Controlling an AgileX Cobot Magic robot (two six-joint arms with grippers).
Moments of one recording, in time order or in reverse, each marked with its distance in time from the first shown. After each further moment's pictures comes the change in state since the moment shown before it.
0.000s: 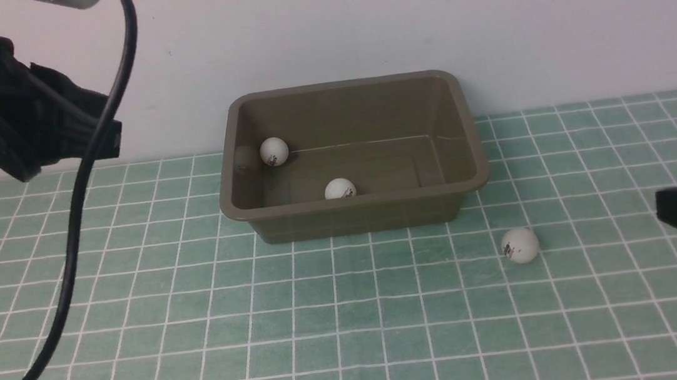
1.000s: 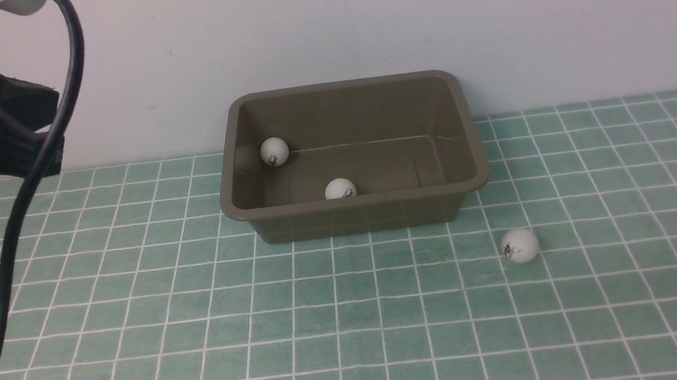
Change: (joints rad) right arm 0.000 -1.173 0.534 -0.344 -0.420 0.647; left arm 0.000 -0.164 0.000 0.088 0.057 -0.001
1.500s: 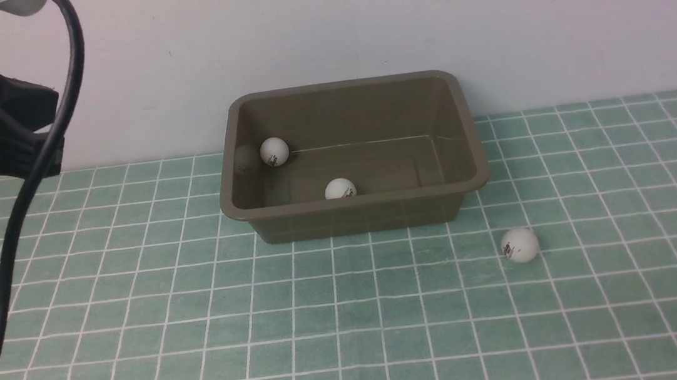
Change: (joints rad) right arm 0.000 -0.024 0.347 0.253 -0.399 0.172; left arm 0.000 0.000 0.000 0.021 0.002 0.000
